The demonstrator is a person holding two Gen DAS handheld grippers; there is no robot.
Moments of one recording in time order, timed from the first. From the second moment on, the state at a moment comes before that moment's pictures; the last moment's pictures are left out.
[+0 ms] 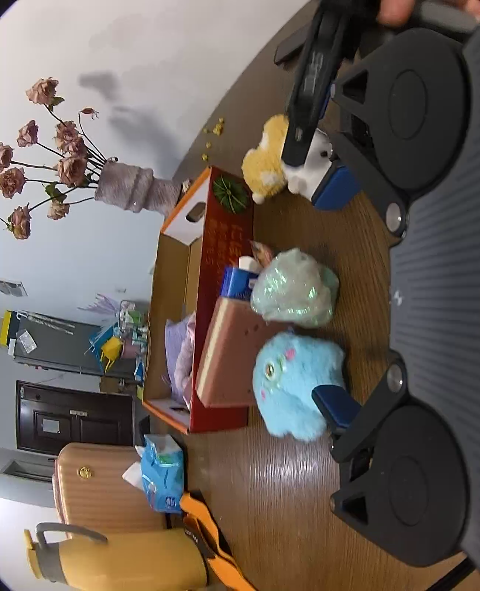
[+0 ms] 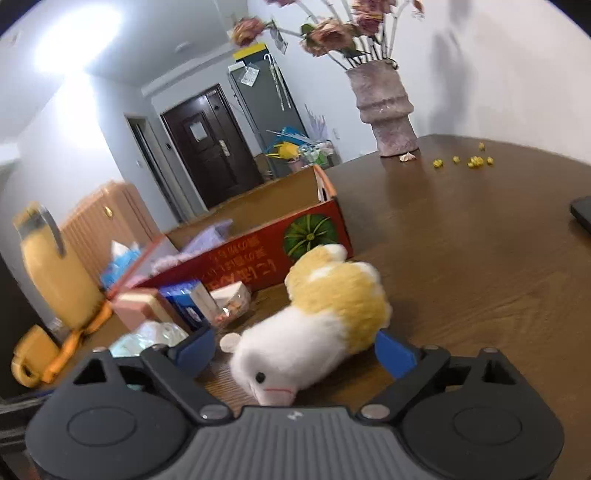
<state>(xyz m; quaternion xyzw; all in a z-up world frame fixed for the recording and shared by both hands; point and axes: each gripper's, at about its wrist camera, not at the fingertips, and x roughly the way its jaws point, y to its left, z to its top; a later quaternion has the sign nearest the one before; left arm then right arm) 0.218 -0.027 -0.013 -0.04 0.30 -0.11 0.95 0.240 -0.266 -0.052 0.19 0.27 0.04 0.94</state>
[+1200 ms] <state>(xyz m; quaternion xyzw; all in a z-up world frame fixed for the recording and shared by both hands) 0.235 -0.083 -0.044 -0.08 0.33 -0.28 0.90 0.200 -0.305 -0.062 0.12 0.31 0.19 0.92</state>
